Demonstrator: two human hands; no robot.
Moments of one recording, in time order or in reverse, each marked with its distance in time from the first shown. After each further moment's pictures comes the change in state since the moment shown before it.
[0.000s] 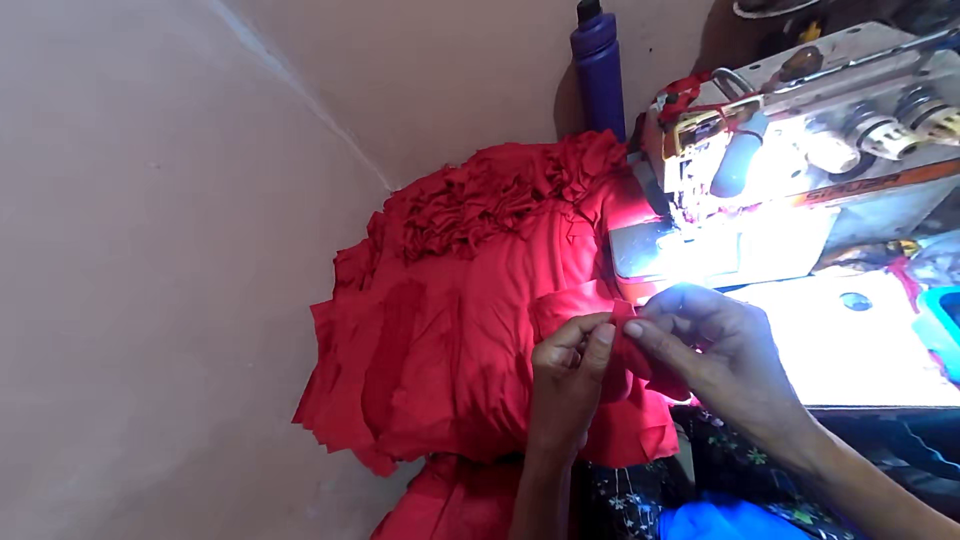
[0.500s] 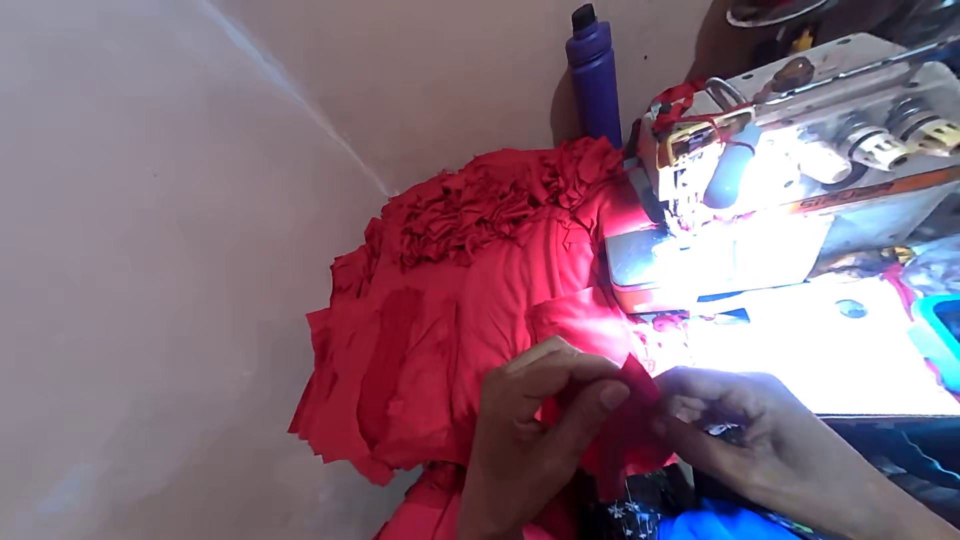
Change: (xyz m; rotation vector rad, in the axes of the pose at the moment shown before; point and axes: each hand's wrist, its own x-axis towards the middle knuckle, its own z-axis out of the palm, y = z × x) left_hand 0.004 0.060 -0.026 0.395 -0.290 0.339; right_hand -0.026 -0.013 -0.026 0.162 -0.388 -0.038
